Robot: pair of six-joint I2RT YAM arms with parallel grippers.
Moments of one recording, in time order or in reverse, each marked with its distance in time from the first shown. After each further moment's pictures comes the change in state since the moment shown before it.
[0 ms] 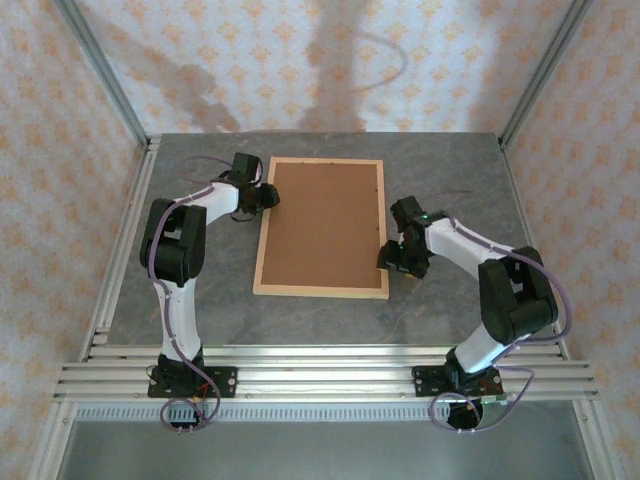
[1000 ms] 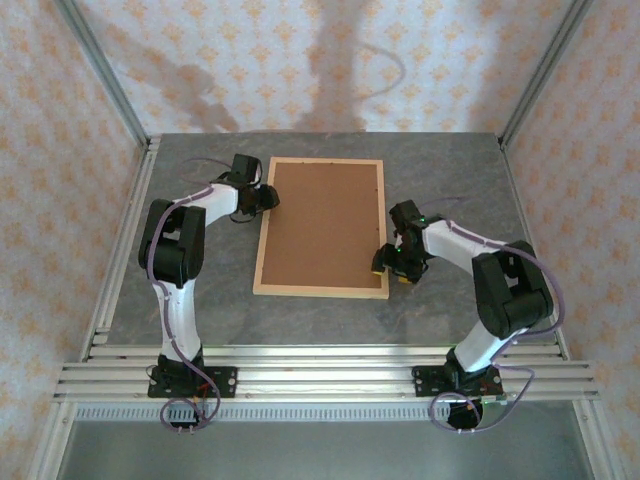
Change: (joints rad) left arm 0.000 -0.014 -0.024 0.004 0.001 -0.008; right arm 0.000 0.063 -0.028 0.079 -0.108 0.025
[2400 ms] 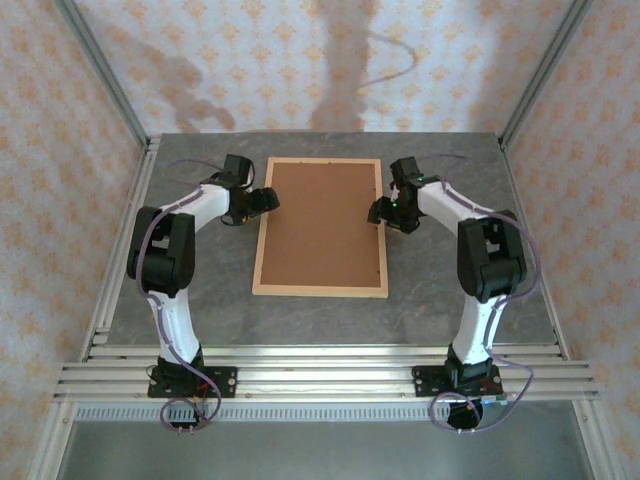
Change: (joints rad) left arm 0.029 -0.119 -0.063 -0.133 -0.005 0.008; right arm -0.094 0.282 0.447 0.031 0.037 -0.121
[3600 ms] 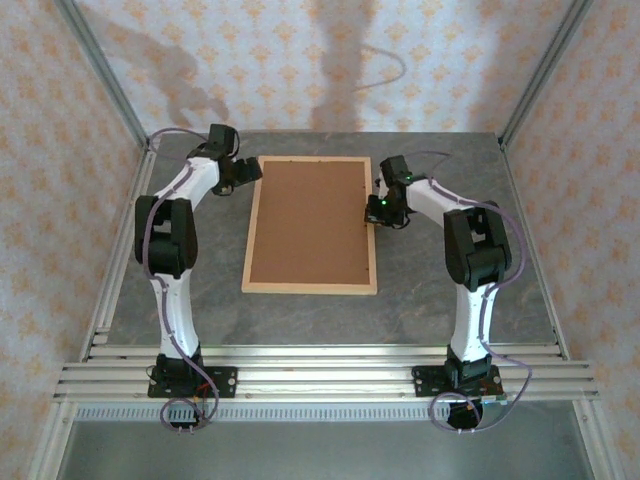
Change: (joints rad) left arm 0.093 0.222 0.445 -0.175 -0.133 0.118; right arm 0.038 0.106 0.066 0.076 -0.066 -0.086
